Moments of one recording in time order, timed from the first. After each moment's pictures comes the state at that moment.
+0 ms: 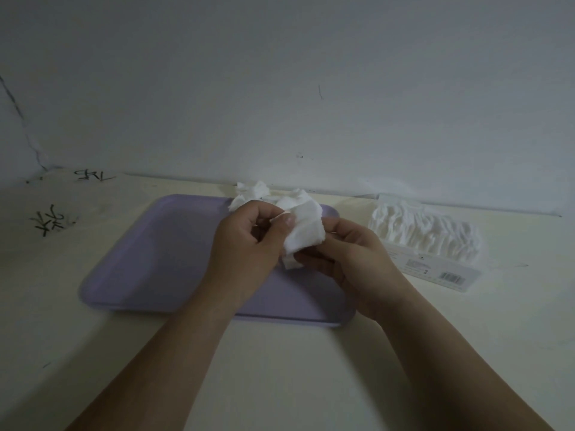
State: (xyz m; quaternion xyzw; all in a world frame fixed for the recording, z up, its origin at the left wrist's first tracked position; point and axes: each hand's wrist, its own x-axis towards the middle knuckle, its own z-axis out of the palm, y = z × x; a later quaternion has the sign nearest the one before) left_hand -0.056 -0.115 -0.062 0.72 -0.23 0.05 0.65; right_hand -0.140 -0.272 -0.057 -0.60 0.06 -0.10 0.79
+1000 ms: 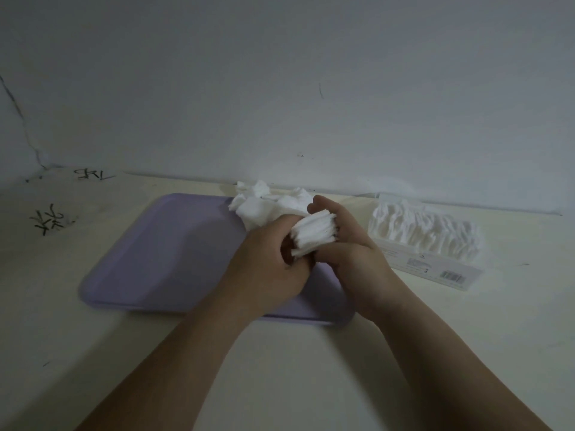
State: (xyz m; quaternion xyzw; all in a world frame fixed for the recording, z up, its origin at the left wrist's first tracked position) left_hand -0.072 -0.121 -0.068 0.79 -0.35 0.02 0.50; right_hand -0.137 -0.272 -0.062 -0.69 0.08 -0.14 0.71
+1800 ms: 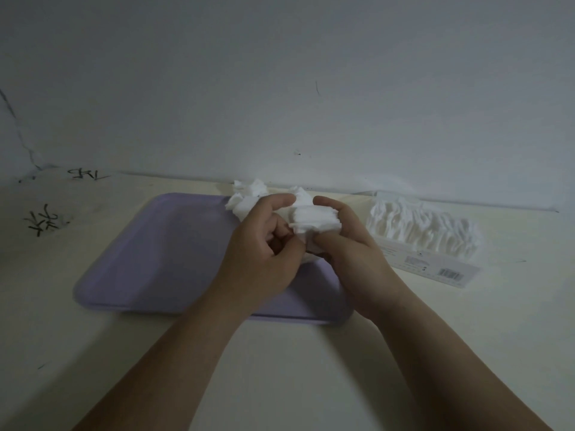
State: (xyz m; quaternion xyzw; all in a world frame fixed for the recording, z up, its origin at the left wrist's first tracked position) left_hand -0.073 -0.123 -0.064 0.70 -0.31 0.01 0.65; right_hand -0.139 -0.268 -0.055 -0.67 0.10 -0.14 0.72
